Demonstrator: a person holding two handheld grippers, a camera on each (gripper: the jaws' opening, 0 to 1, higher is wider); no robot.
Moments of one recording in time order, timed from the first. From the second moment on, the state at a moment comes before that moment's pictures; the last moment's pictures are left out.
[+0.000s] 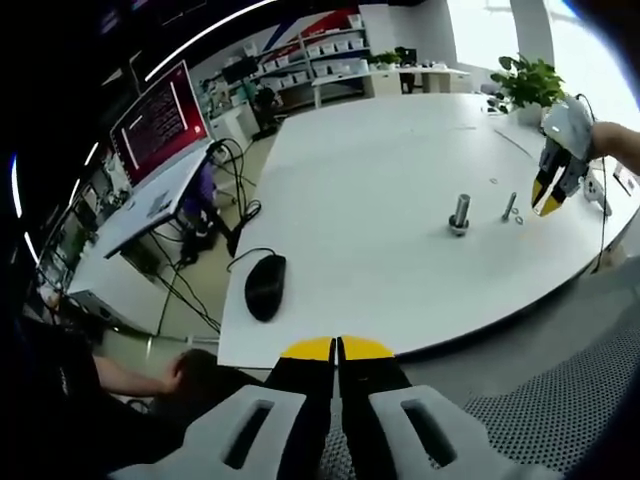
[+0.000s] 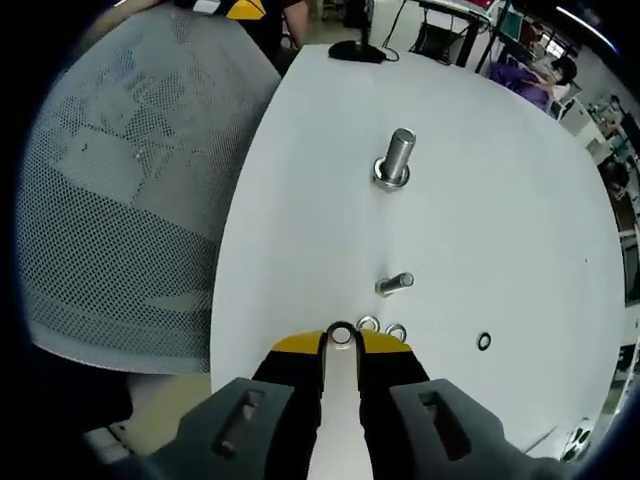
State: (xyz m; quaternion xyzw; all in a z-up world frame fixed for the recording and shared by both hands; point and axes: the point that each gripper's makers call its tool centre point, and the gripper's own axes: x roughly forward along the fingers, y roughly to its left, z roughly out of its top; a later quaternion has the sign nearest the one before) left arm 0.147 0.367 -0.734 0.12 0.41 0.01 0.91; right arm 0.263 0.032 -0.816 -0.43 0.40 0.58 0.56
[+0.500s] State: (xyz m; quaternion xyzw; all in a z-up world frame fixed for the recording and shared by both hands) left arm 0.147 0.365 -0.732 0.11 0.40 0.01 0.91; right arm 0.286 0.049 -0.794 -0.44 0.37 0.58 0.58
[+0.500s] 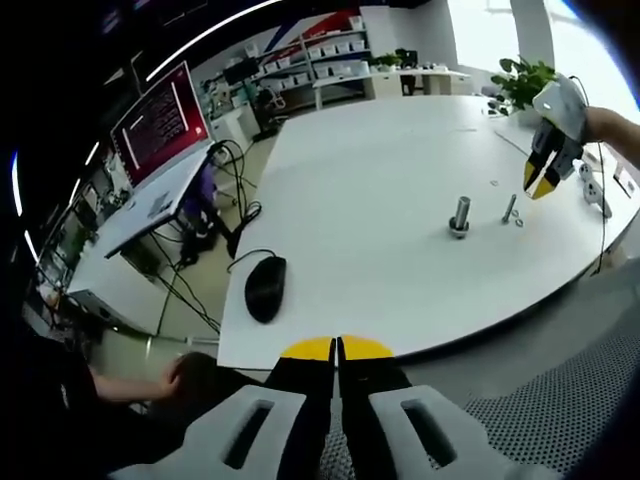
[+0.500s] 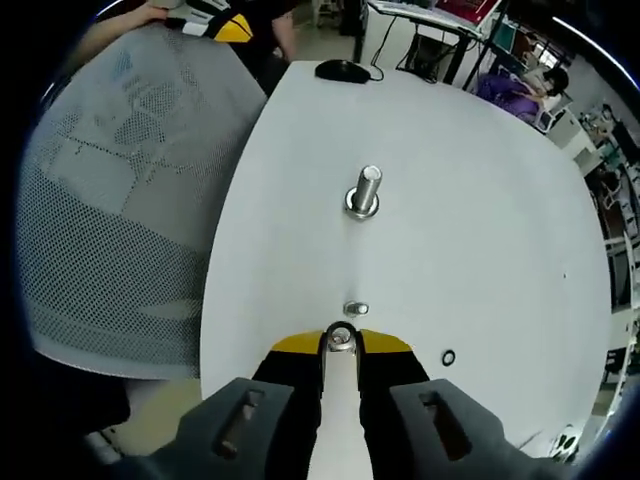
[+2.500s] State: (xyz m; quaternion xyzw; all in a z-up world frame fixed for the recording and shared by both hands) left arm 0.150 0.366 -0.731 0.10 0.40 0.01 0.91; right arm 0.301 0.059 -0.858 -0.48 0.39 0.57 0.54
